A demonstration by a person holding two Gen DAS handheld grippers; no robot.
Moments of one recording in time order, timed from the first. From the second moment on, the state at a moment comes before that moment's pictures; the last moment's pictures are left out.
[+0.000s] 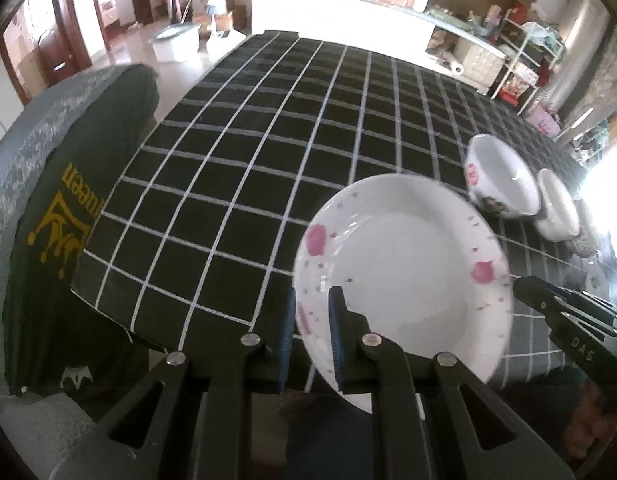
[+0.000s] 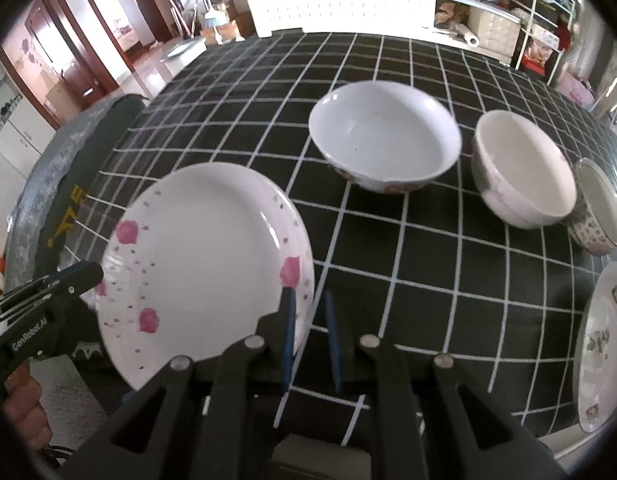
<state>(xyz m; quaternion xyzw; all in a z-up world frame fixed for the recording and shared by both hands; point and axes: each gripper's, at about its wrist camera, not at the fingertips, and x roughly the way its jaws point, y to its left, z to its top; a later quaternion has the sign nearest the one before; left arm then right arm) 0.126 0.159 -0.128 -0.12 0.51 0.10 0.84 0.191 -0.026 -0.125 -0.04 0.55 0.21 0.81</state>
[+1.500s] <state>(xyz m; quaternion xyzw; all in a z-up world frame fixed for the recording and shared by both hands) 0.186 -0.149 -0.083 0.02 0.50 -0.14 0.85 0.165 -0.305 -0.068 0.10 0.48 0.04 0.87</state>
